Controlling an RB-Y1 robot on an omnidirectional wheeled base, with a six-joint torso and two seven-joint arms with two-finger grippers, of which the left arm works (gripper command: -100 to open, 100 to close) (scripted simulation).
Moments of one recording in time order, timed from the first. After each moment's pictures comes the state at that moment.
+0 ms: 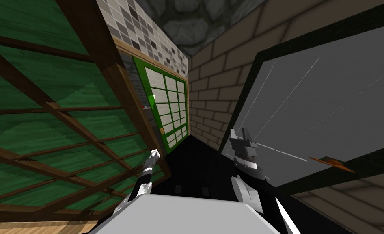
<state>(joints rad) 0.05 0.31 0.00 -0.68 0.53 -0.88 1.55</state>
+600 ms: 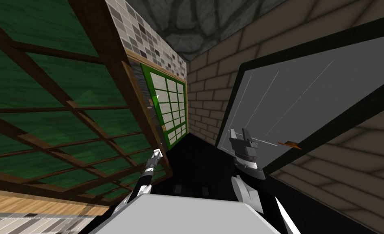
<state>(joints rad) 0.07 0.34 -0.08 -0.70 0.48 -0.89 1.61</state>
